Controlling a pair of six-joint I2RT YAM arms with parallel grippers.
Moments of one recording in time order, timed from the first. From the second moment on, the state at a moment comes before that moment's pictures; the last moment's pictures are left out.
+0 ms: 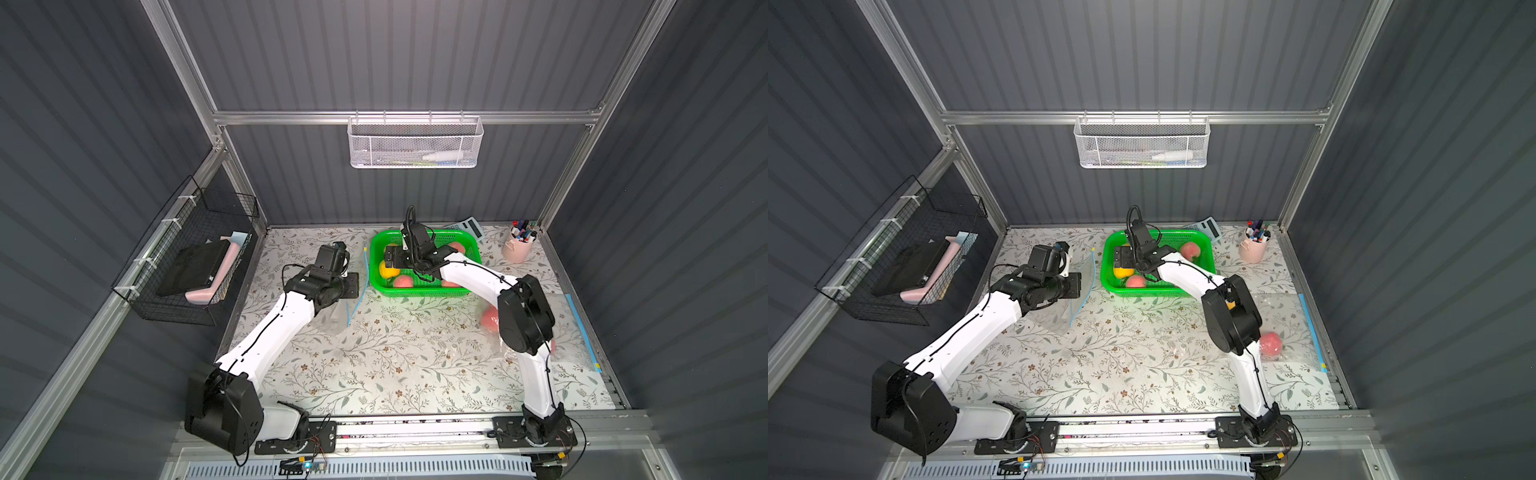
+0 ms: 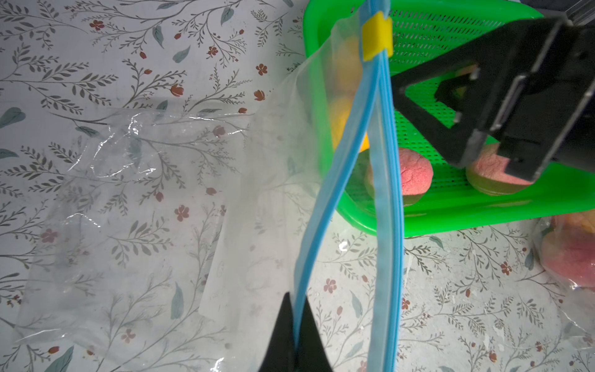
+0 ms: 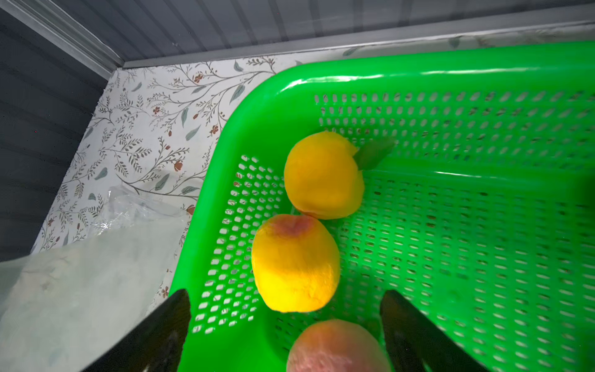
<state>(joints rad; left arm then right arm) -0.38 1.36 1.12 -0.60 0.01 -0.29 0.68 2.16 1.78 -0.34 0.02 0.48</state>
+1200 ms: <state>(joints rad) -0.38 1.38 1.10 -0.53 0.15 -0.28 0.62 1.95 1.63 -0.26 -0.15 0.54</state>
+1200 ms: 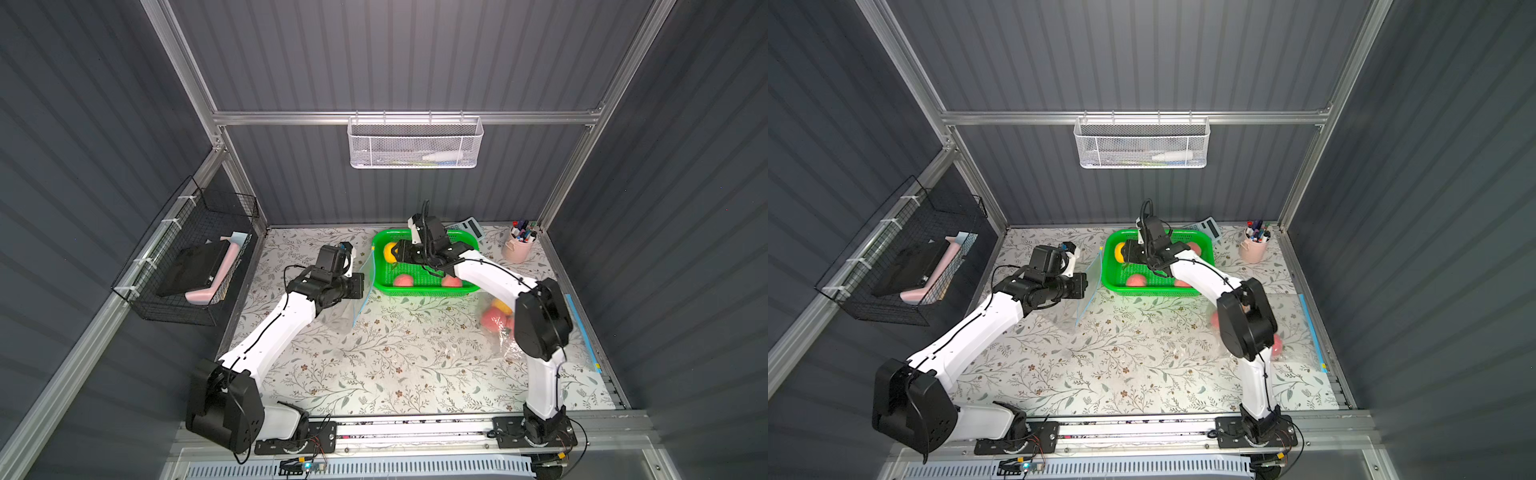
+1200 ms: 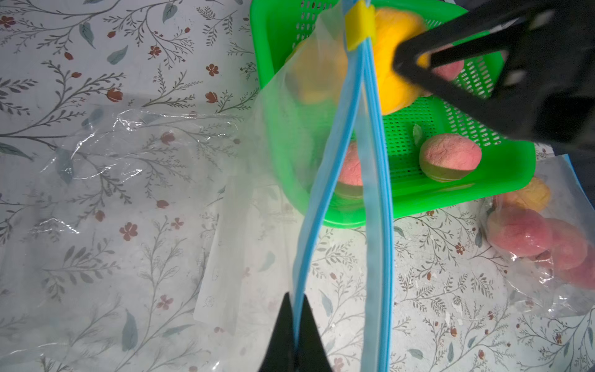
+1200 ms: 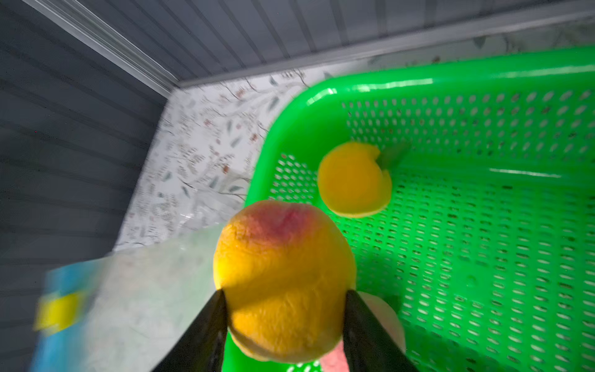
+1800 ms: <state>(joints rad) -0.38 1.41 1.13 -0.52 0.20 -0.33 0.68 1.58 1.18 0.16 -0.44 0.72</state>
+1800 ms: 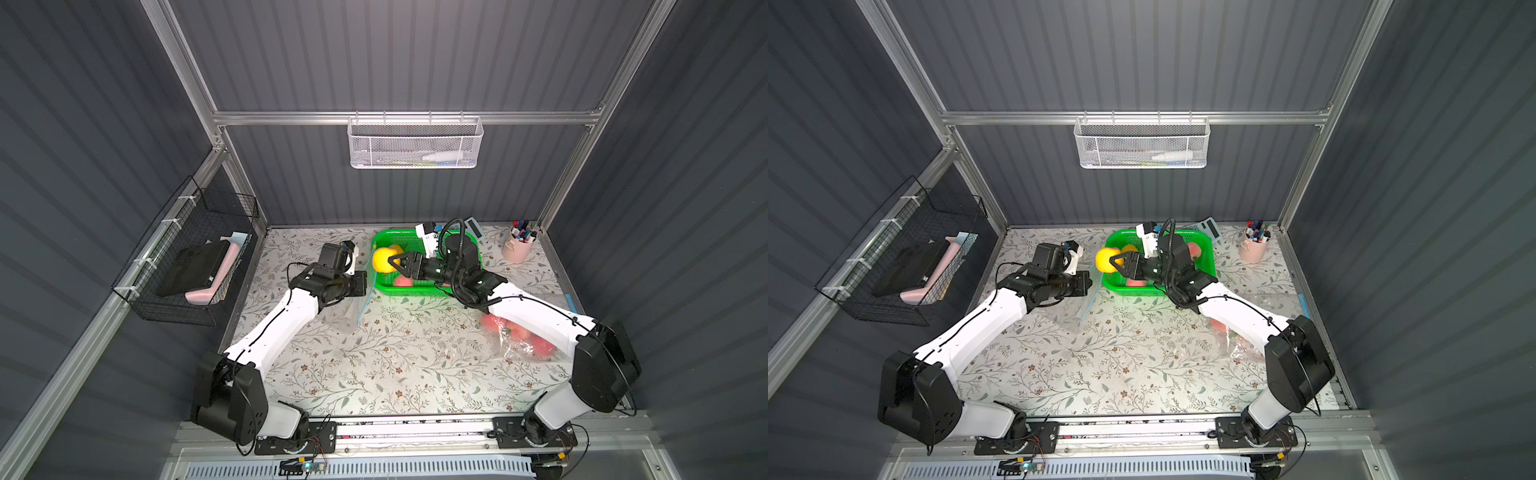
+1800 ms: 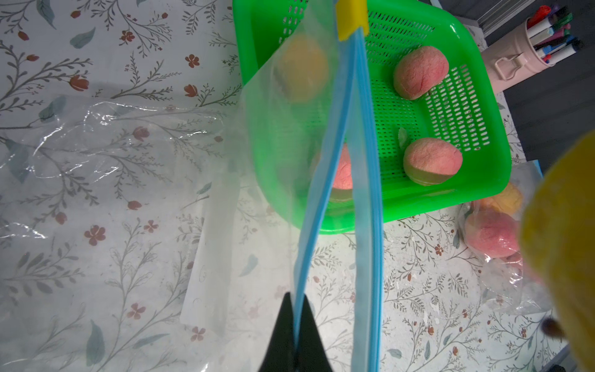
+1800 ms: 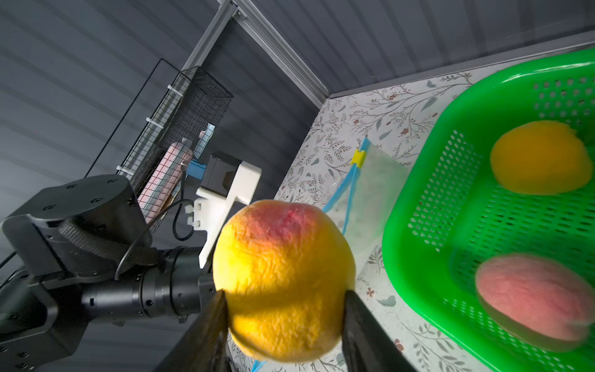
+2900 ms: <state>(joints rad) -0.38 1.34 1.24 -0.58 0.15 -0.33 0.80 1.68 1.41 -0.18 -0.28 0.50</state>
